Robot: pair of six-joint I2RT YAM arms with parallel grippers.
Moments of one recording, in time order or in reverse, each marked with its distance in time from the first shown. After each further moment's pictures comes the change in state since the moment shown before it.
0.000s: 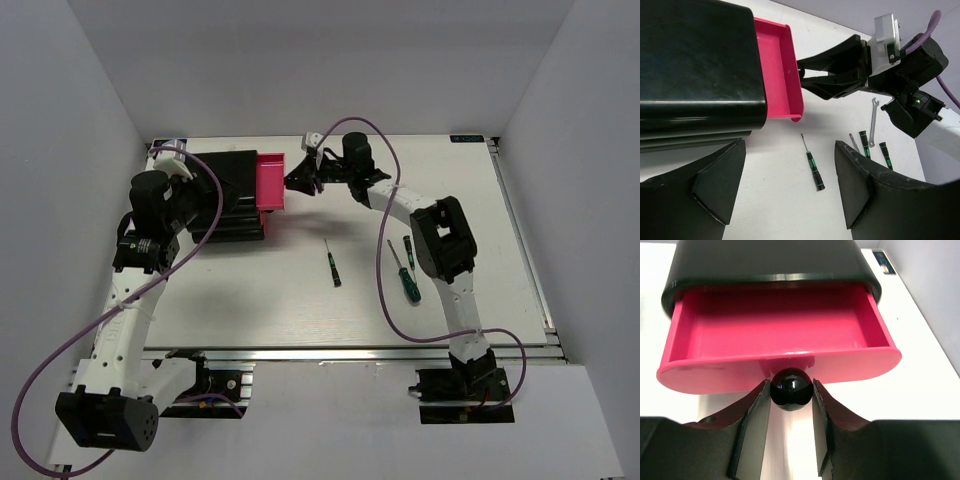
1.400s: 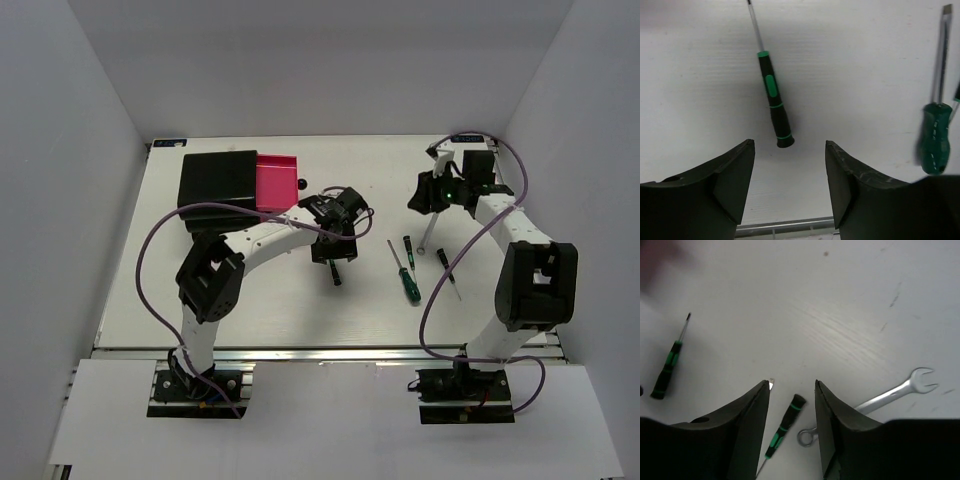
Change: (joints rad) left arm -0.770 0.971 0.566 -0.474 -0.467 -0.394; right arm -0.517 -0.636 -0.556 -0.637 0.344 0.014
